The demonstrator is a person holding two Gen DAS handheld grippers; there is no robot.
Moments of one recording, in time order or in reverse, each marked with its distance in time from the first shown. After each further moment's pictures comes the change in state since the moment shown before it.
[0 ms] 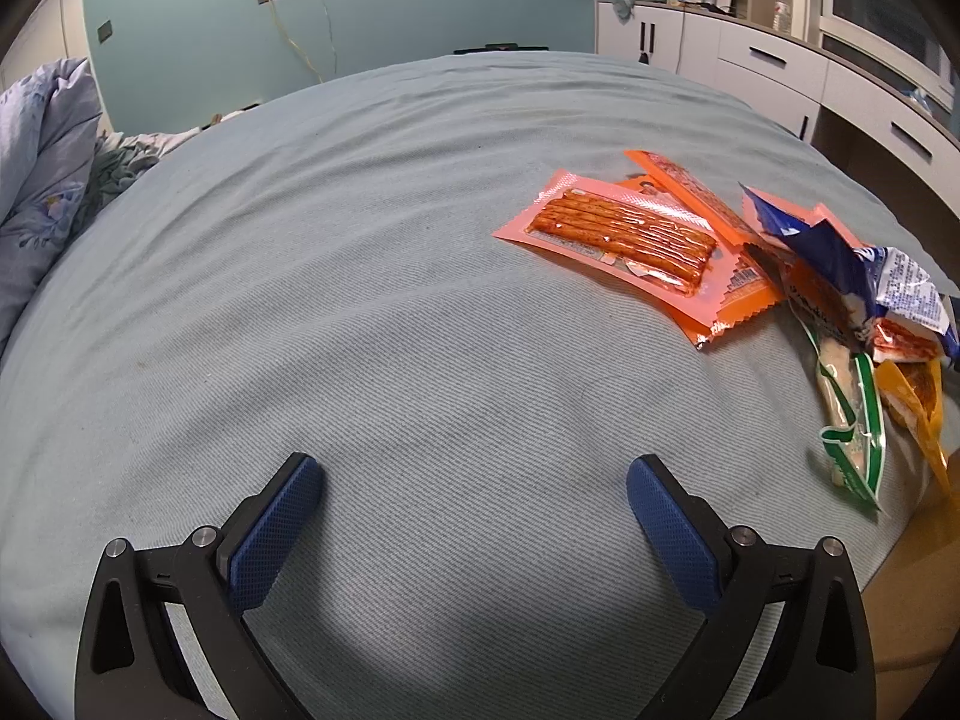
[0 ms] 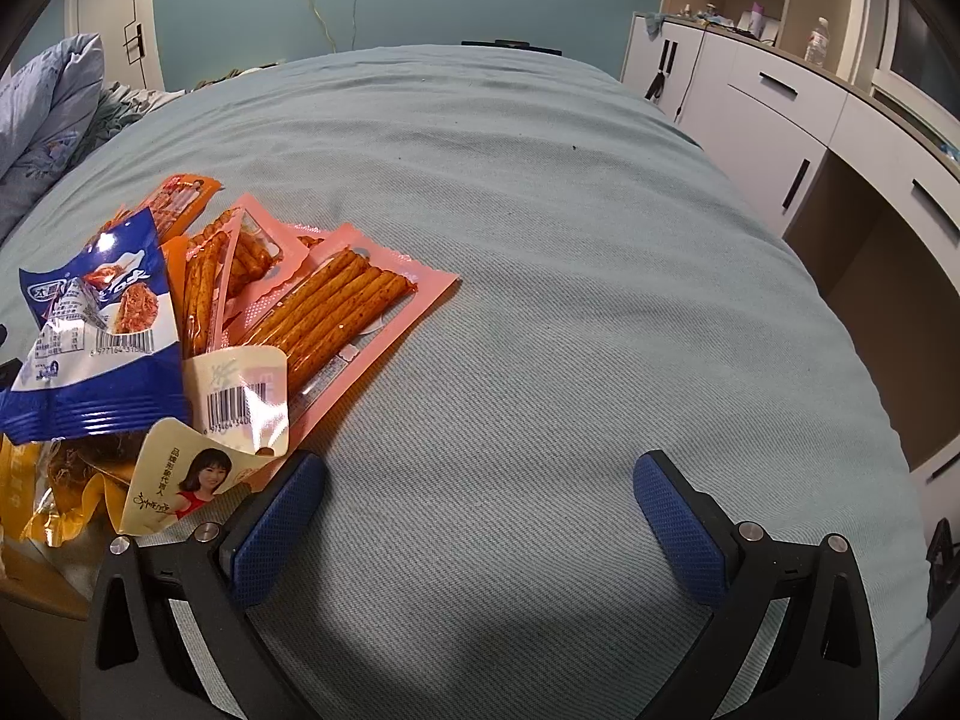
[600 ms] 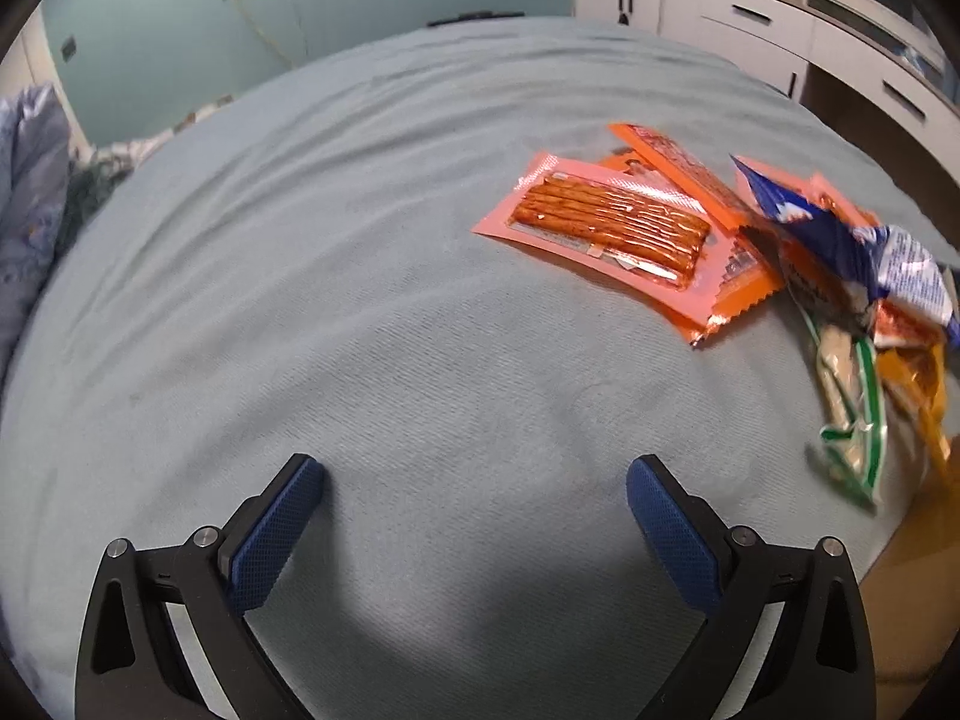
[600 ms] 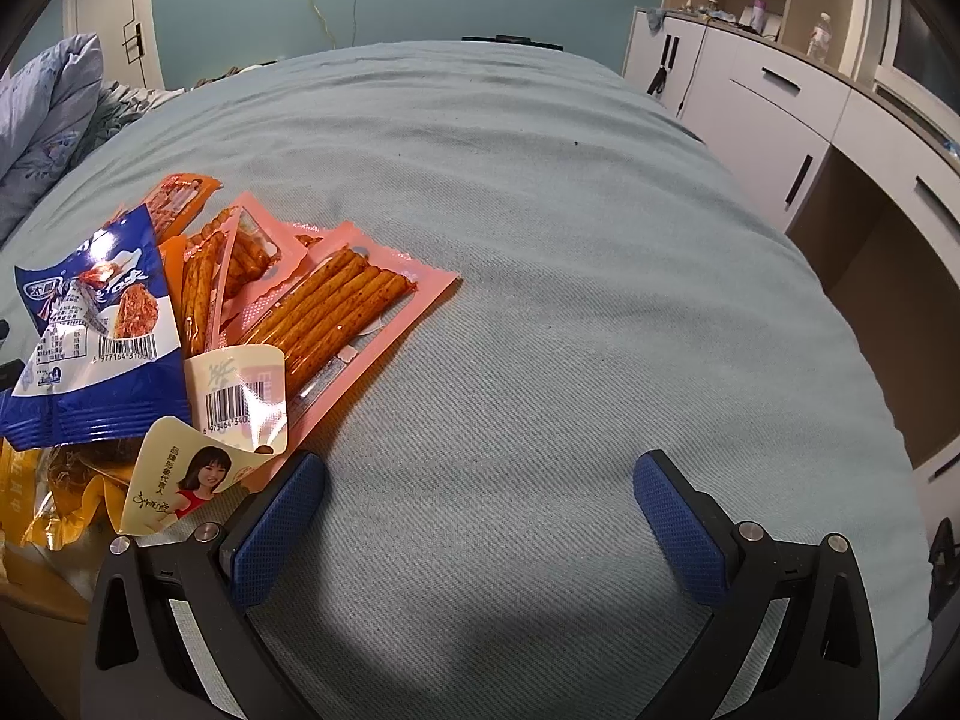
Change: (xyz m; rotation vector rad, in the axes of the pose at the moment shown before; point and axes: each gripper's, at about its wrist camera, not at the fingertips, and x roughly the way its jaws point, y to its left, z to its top) left arm 0.007 -0.007 0.018 0.056 0.101 -0.014; right arm 0.003 -0.001 0.002 0.005 0.010 0.009
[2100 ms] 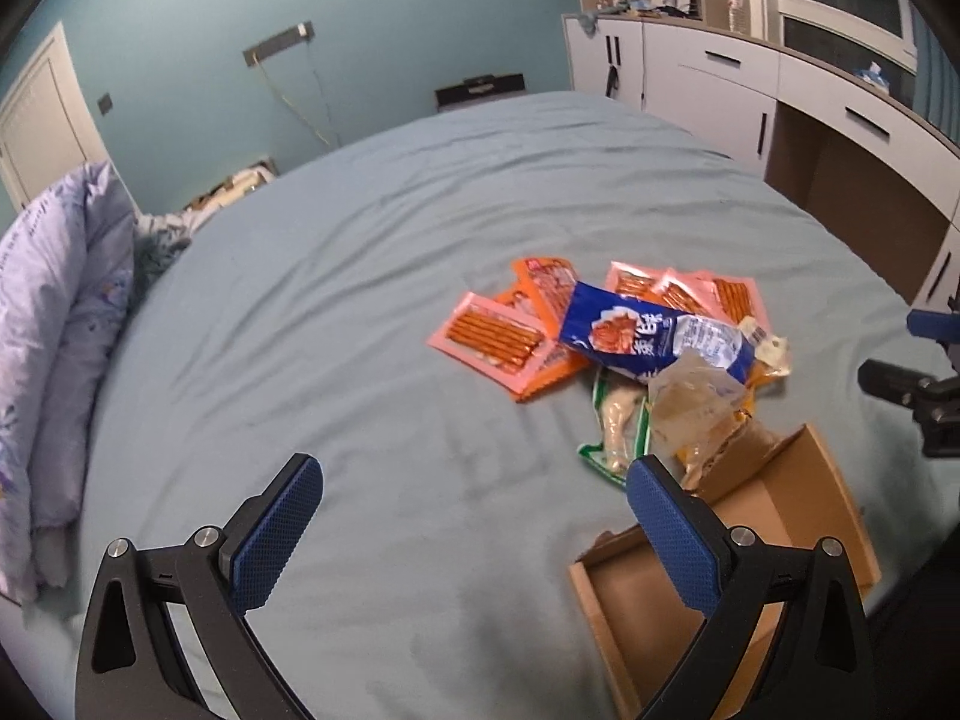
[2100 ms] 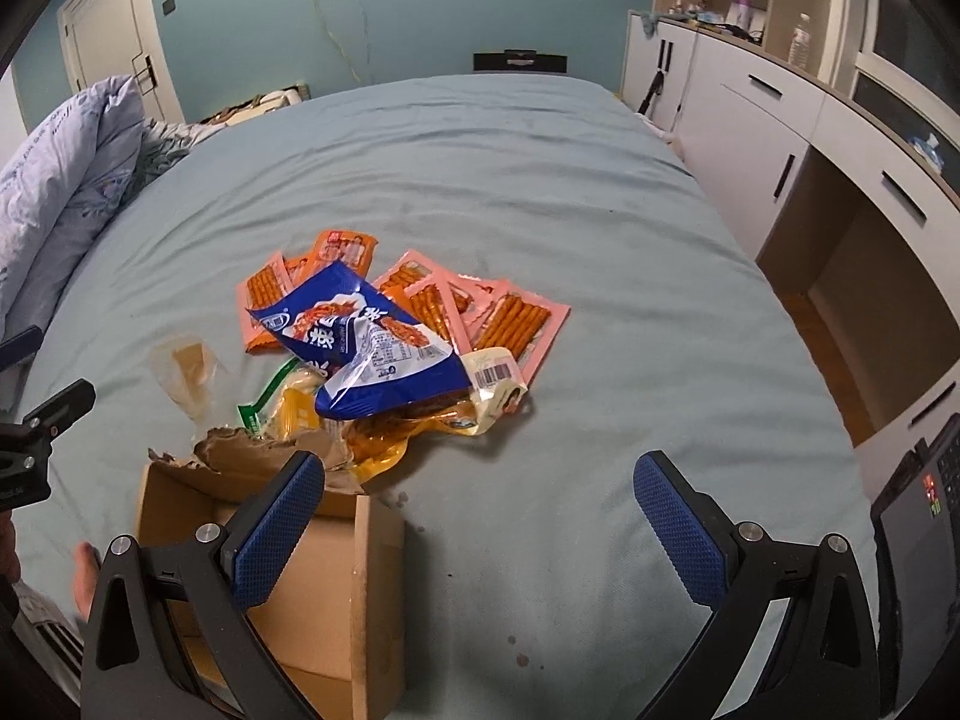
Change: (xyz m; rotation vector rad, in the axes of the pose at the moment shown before) left arm -0.173 -0.079 0.010 0.034 -0.114 0.091; right arm -0.177 0.062 0.019 0.065 0.026 0.056
